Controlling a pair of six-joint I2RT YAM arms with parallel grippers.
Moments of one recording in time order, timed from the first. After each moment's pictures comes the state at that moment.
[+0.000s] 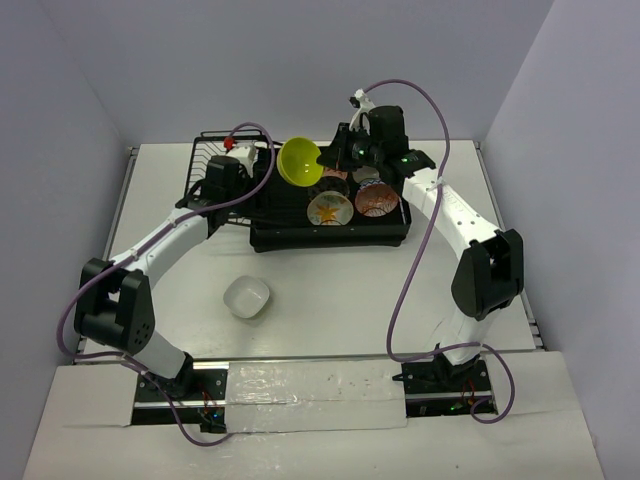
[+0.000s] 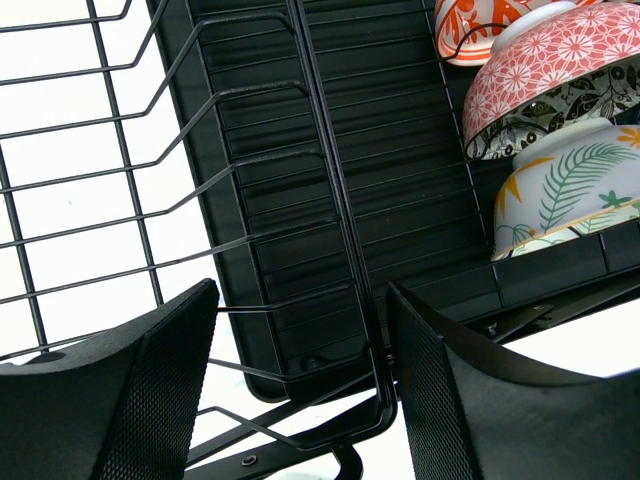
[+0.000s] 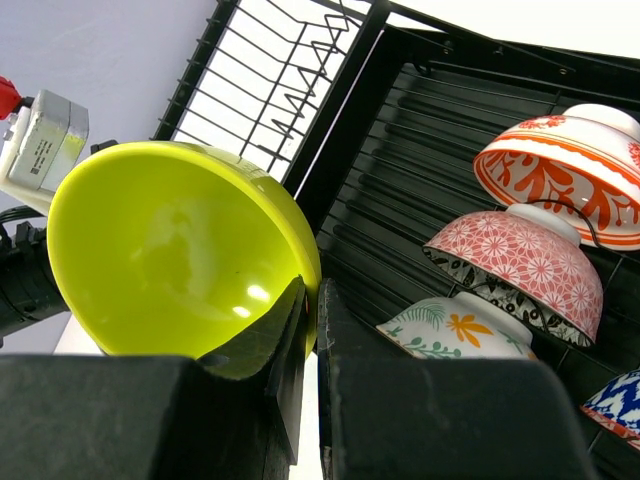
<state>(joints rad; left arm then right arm) -0.37 1.56 1.16 -0.21 0.03 -0.25 0.39 1.74 1.60 -0.25 -0.41 0.44</state>
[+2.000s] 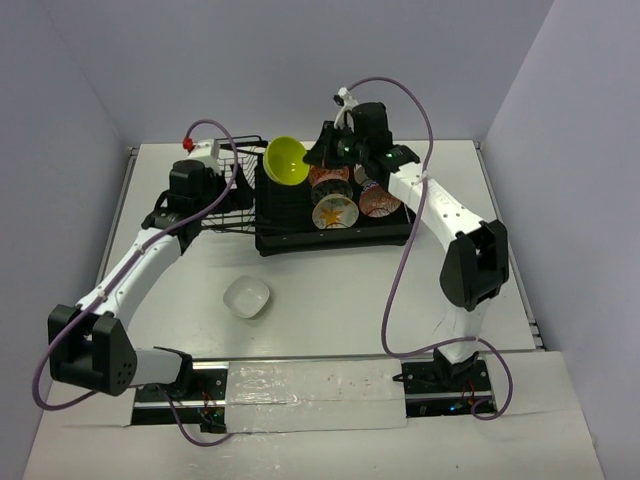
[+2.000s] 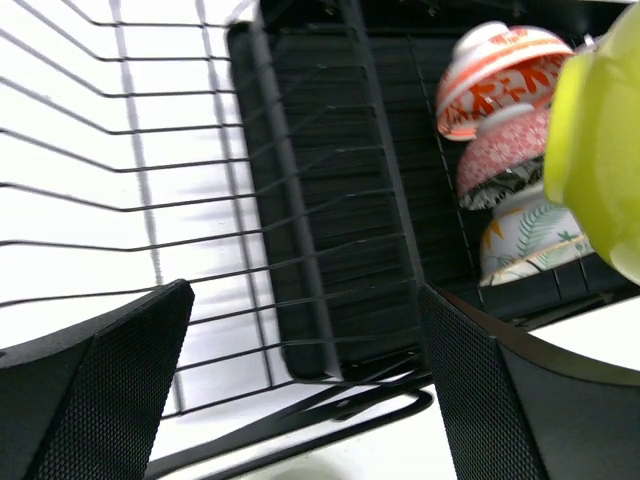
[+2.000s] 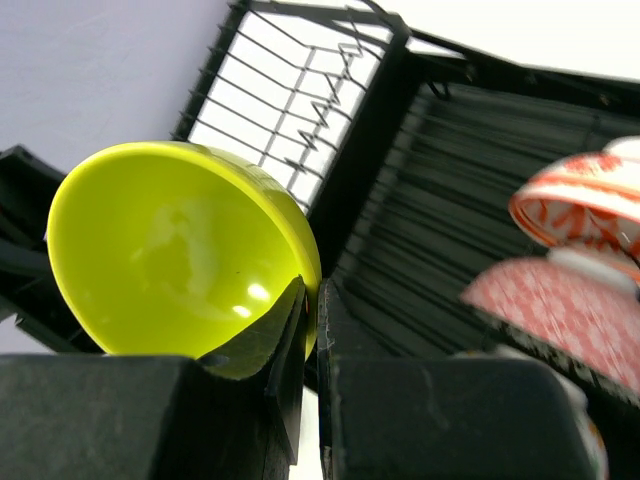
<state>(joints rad) -0.27 1.34 1.05 -0.19 0.05 -0.34 0.45 1.82 1.68 -0.26 -0.40 0.46</state>
